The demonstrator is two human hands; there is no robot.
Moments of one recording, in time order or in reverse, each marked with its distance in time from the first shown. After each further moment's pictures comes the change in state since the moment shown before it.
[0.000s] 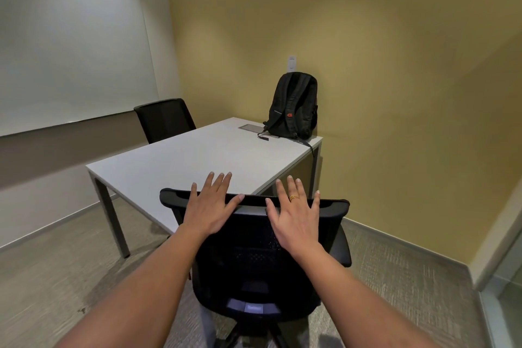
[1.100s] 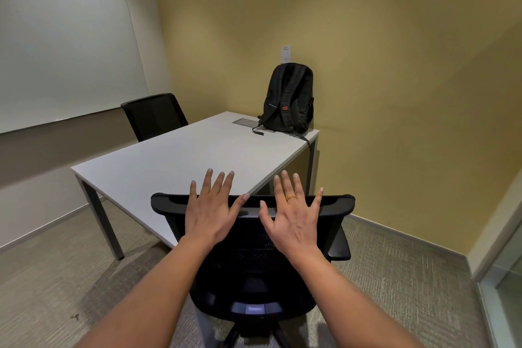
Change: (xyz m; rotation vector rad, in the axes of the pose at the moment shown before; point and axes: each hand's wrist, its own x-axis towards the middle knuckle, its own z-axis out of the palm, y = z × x) left_hand 0.021 0.017 0.013 0.076 0.119 -0.003; right_hand 0.023 0.002 0.024 -0.009 0.248 -0.010
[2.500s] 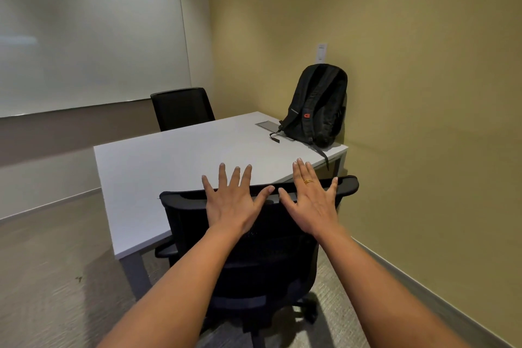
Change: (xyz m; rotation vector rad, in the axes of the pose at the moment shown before) left_hand 0.160 0.227 0.075 0.089 -0.024 -0.348; right_hand 0.179 0.262 0.083 0.206 -0.313 -0.290
